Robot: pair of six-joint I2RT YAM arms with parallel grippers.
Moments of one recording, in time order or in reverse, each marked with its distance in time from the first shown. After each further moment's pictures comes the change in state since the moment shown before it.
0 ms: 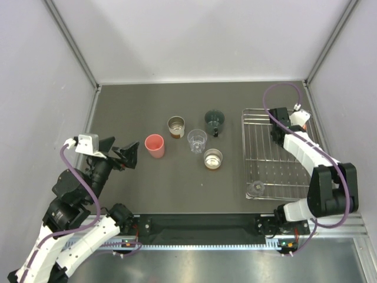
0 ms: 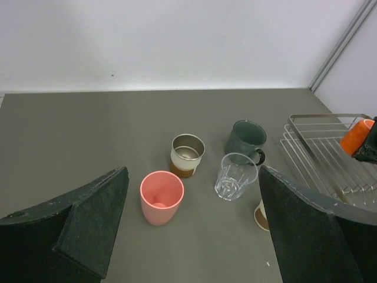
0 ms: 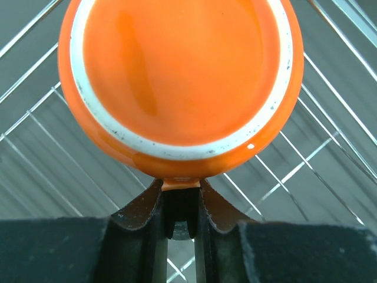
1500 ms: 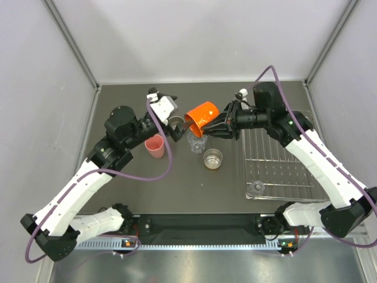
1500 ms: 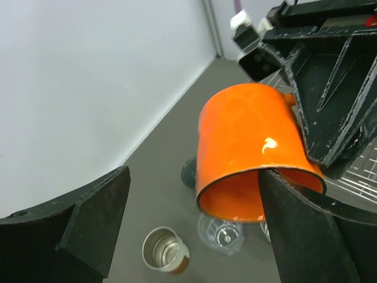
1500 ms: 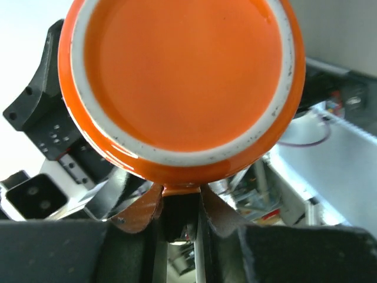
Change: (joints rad) left arm 0.005 0.683 0.303 0.324 0.650 0.496; right arm 0.447 -0.137 0.501 -0.089 -1.380 0.760
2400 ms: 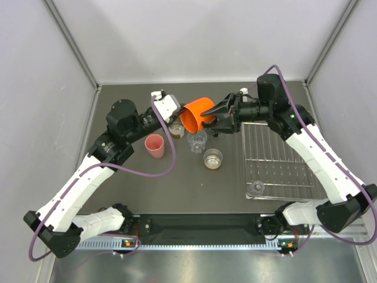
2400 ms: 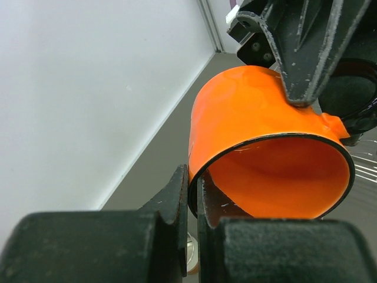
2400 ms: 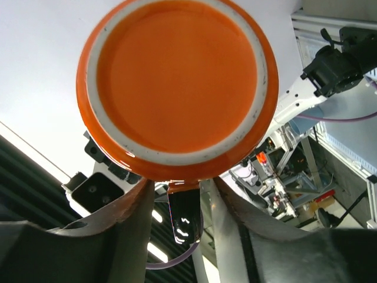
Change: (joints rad) left arm 0.040 0.029 0.023 -0.019 0.073 0.068; right arm -0.050 0.048 0.077 -0.016 -0.090 0.193
